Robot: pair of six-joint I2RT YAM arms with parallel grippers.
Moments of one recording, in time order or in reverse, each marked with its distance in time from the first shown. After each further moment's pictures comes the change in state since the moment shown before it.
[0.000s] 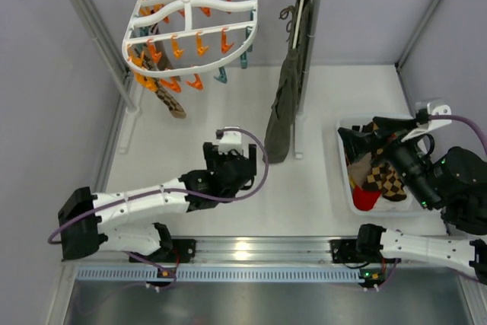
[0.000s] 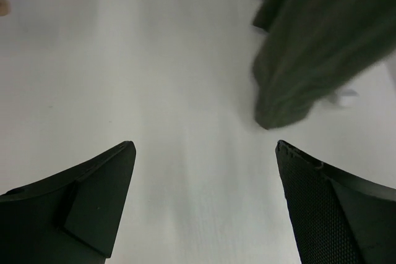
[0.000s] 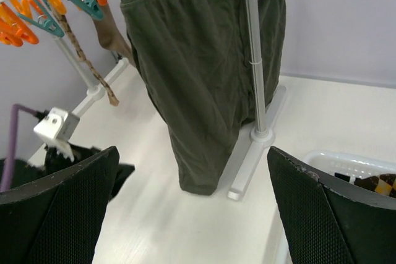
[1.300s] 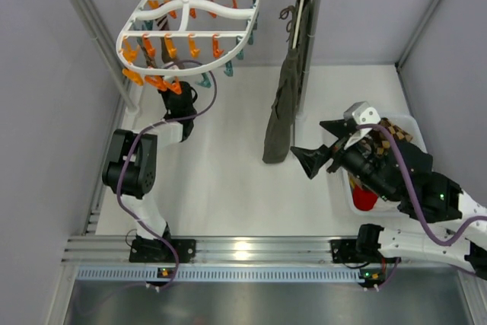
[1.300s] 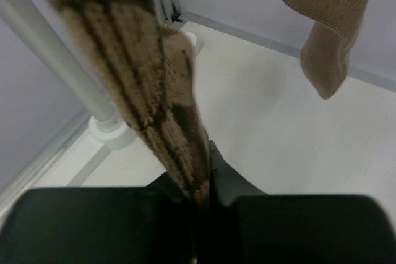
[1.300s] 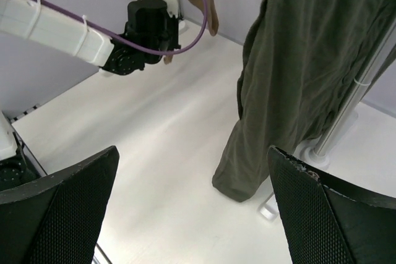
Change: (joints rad) left arm 1.016 0.607 0.203 0.877 0.191 0.554; right arm 0.000 0.134 -0.118 0.190 -0.326 -0.127
